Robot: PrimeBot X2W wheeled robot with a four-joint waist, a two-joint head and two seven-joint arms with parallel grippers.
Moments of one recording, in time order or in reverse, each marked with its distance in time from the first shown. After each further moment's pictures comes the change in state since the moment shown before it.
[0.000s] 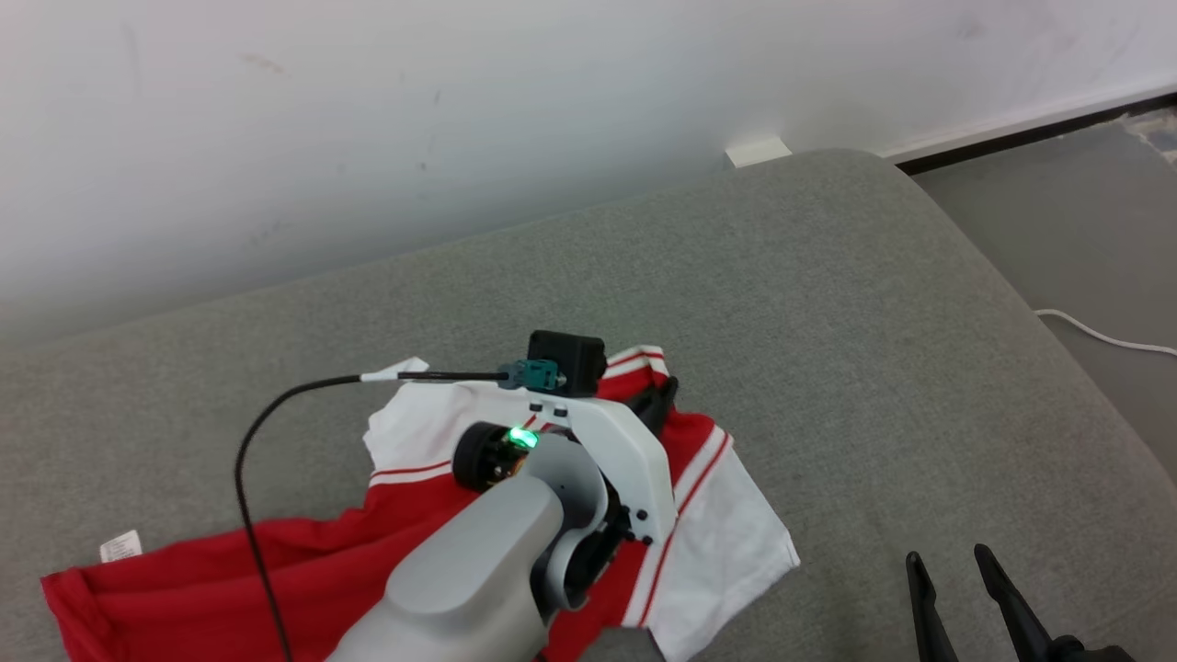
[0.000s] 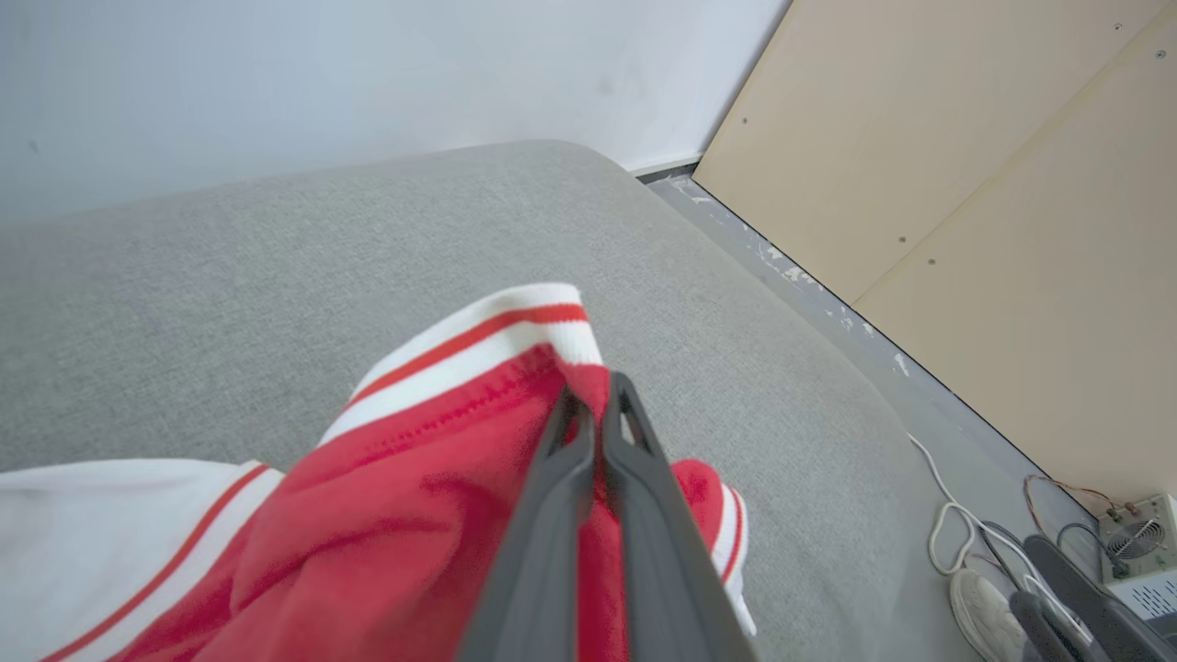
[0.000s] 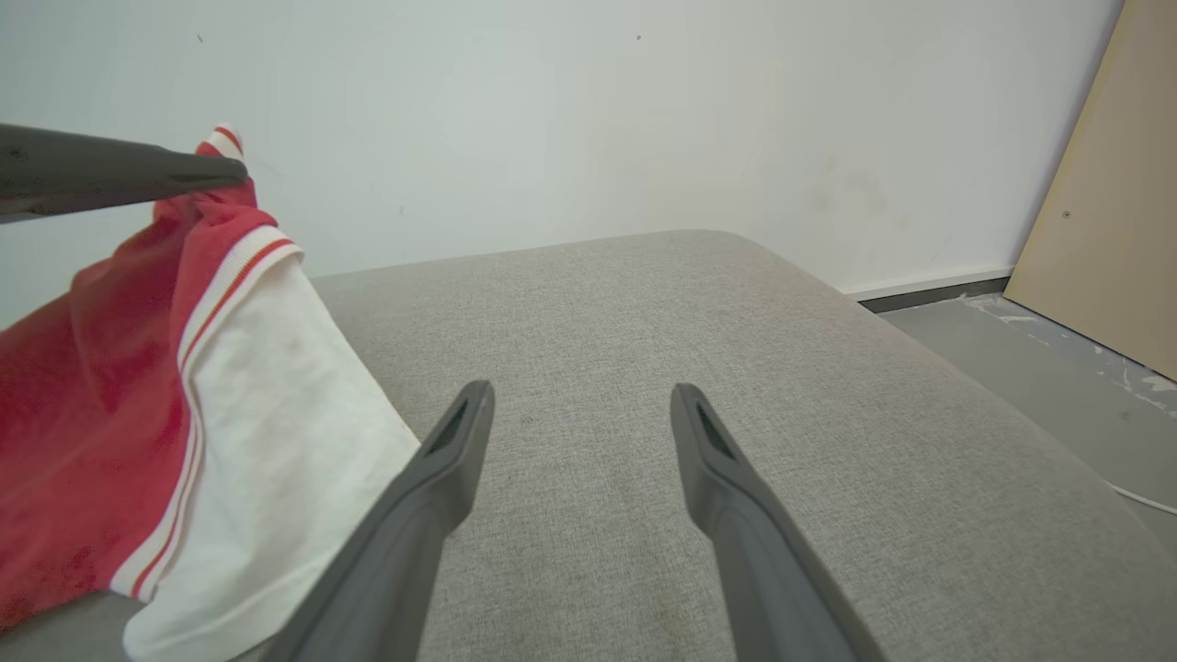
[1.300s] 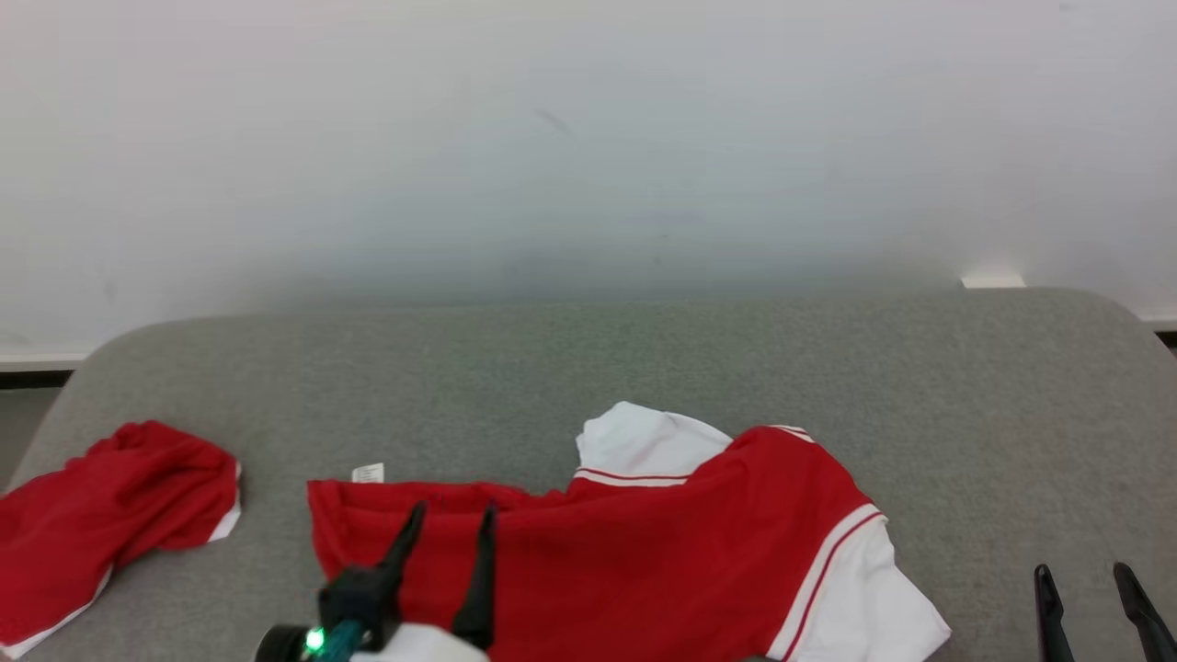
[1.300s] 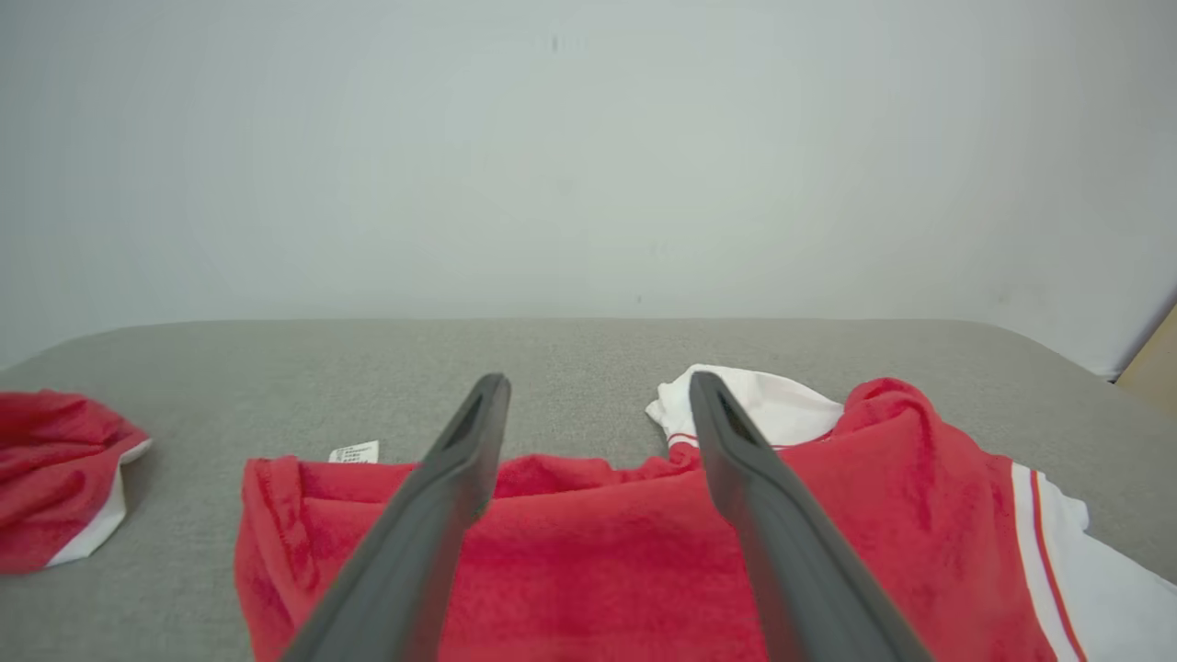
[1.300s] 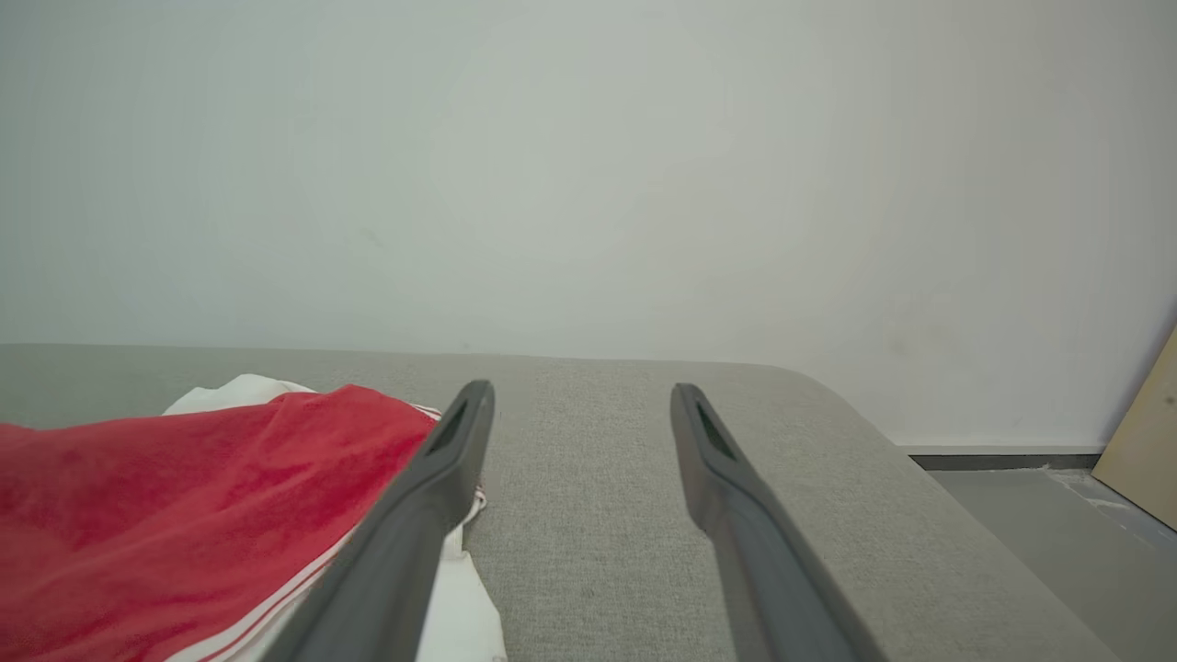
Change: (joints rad) left arm 0.520 0.208 0.248 -0.319 0.356 0.193 -0.350; right arm 0.088 -0.033 -0.198 -0.100 -0.080 0.000 0.000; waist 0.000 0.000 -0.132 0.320
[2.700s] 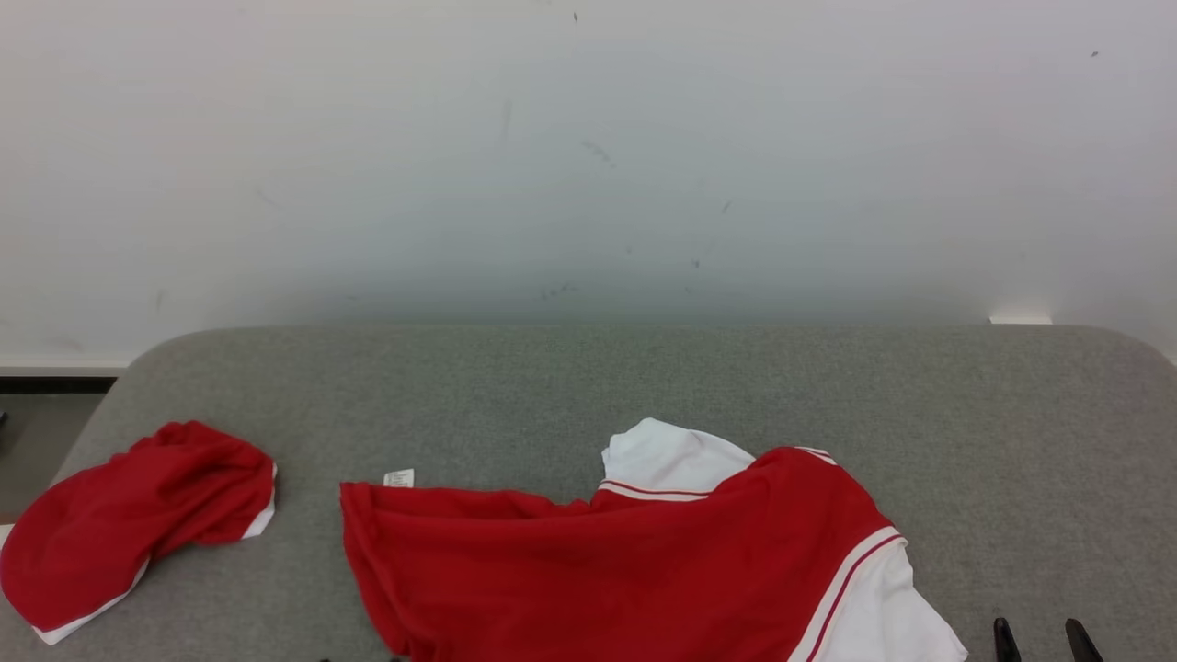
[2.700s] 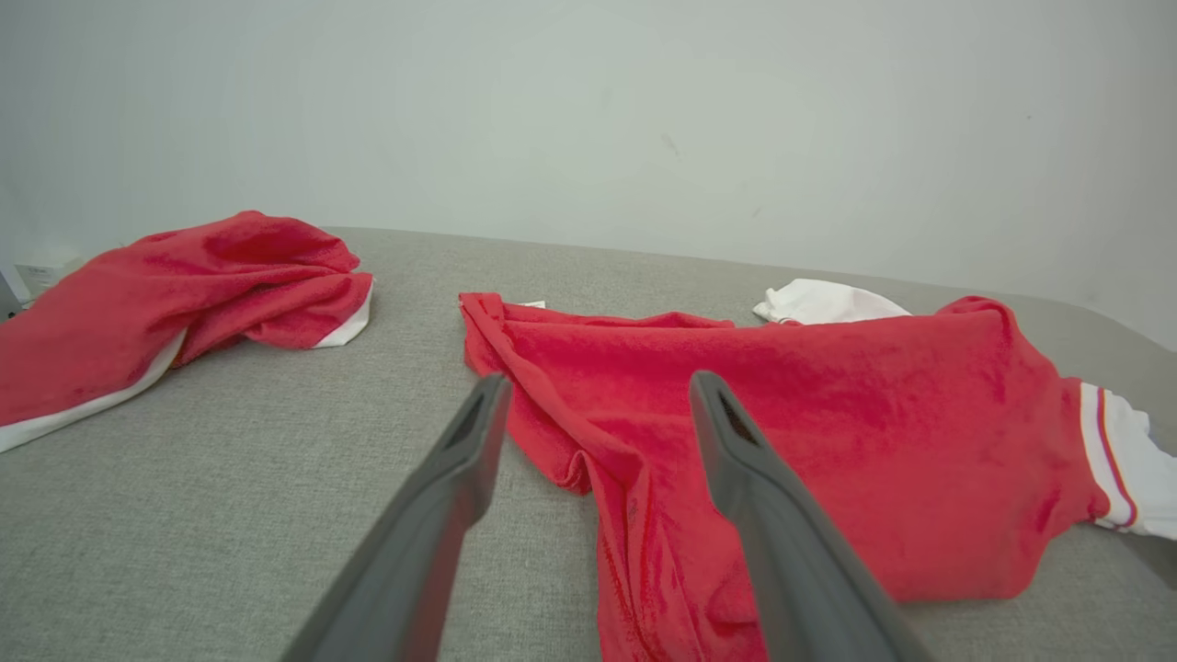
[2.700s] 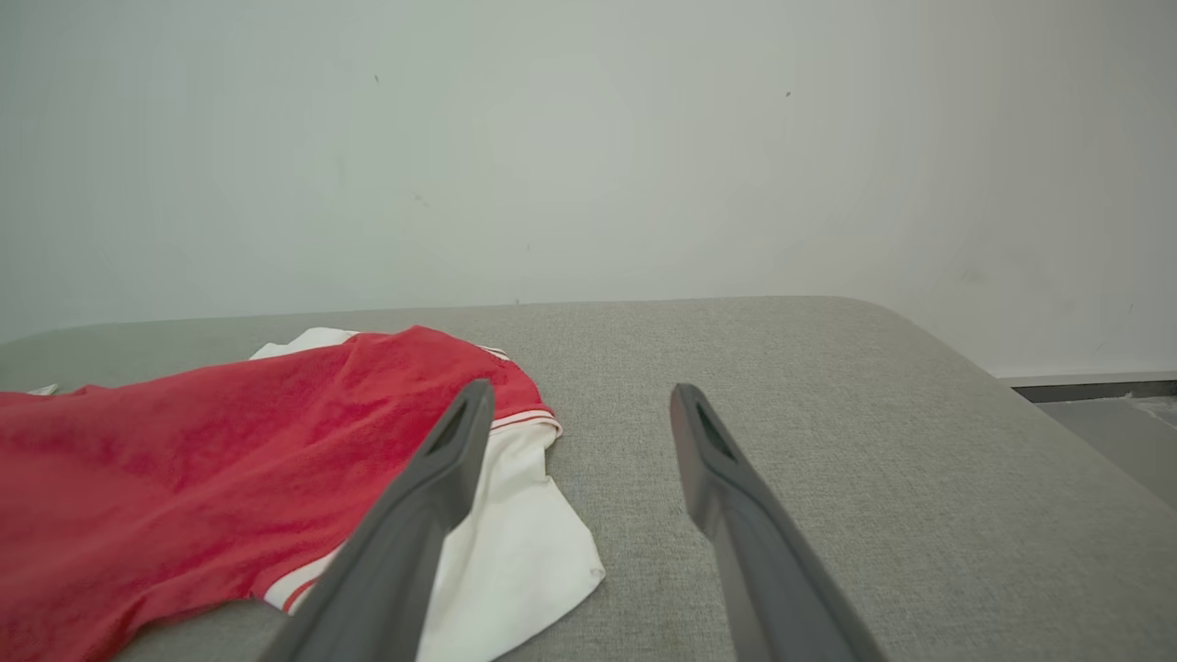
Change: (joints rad) left arm 0.475 -0.204 0.529 -0.152 0.356 -0.364 0.000; right arm 0.032 0.043 0.038 0.100 0.042 0.000 0.000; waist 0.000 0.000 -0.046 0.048
